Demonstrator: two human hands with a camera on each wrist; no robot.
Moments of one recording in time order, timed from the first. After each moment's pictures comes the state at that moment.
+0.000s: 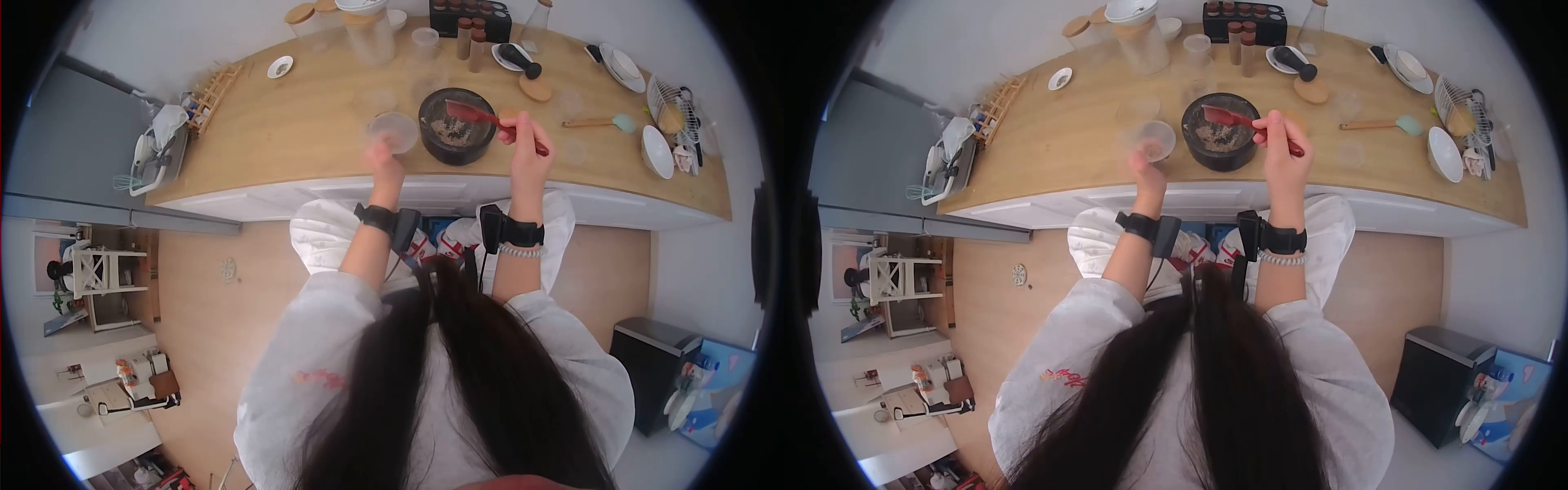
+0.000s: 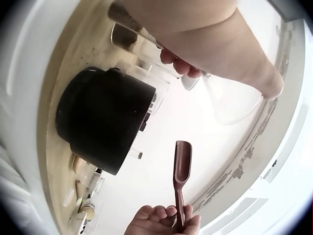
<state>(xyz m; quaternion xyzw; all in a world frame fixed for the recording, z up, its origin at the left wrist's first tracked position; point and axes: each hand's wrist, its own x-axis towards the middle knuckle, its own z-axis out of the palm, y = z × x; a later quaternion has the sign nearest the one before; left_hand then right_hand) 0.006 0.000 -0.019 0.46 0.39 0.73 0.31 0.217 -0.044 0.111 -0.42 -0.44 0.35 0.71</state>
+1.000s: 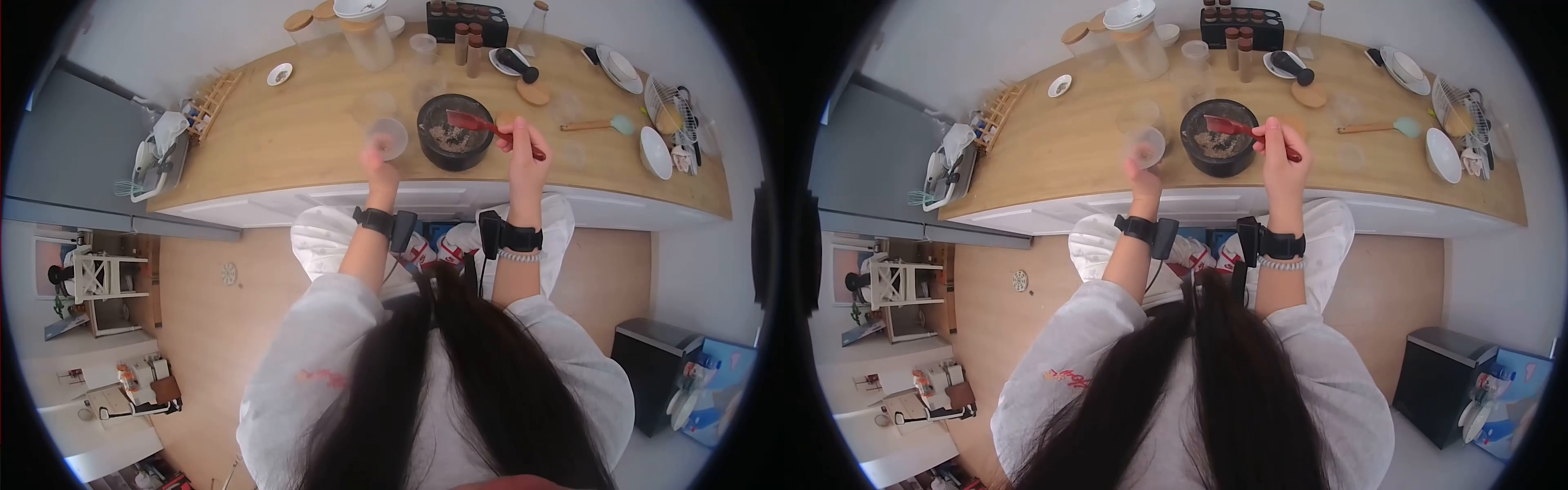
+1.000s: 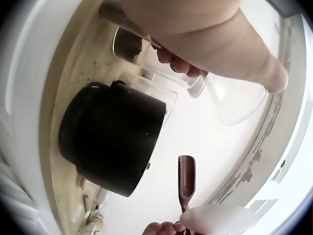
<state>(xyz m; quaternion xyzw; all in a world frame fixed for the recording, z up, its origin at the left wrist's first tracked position) -0.004 0.010 -0.029 0.48 0.40 0.72 0.30 0.216 -0.044 0.114 -0.46 -0.42 0.35 0.70</state>
